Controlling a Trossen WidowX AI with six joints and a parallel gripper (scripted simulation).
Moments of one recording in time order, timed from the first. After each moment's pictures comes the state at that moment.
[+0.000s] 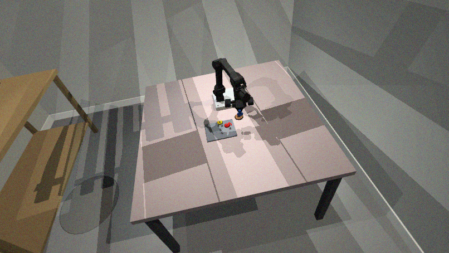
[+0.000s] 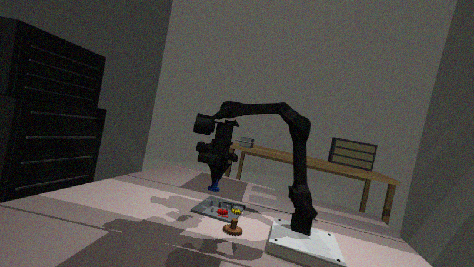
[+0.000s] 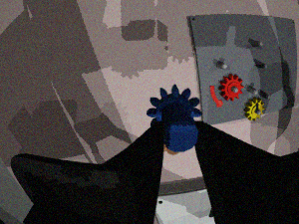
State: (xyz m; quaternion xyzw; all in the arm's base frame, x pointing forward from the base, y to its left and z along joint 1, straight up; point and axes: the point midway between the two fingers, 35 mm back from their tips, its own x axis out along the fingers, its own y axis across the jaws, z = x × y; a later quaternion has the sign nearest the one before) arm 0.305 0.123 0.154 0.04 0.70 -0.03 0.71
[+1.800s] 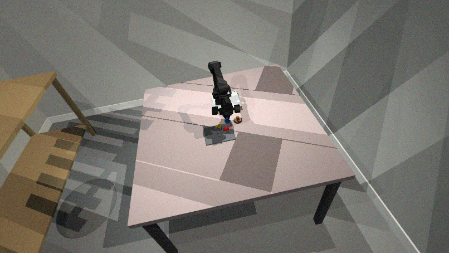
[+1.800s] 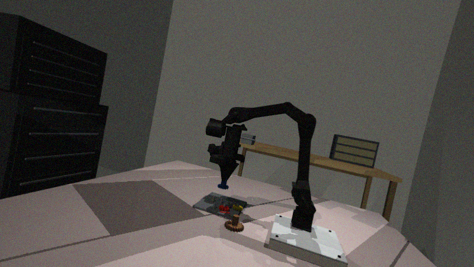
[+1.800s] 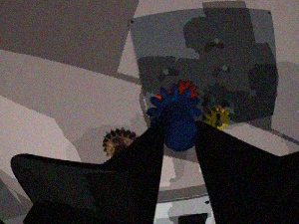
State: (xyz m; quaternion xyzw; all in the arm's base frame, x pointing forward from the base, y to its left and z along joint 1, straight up) arm 0.305 0.041 0.133 0.04 0.70 -0.03 0.72
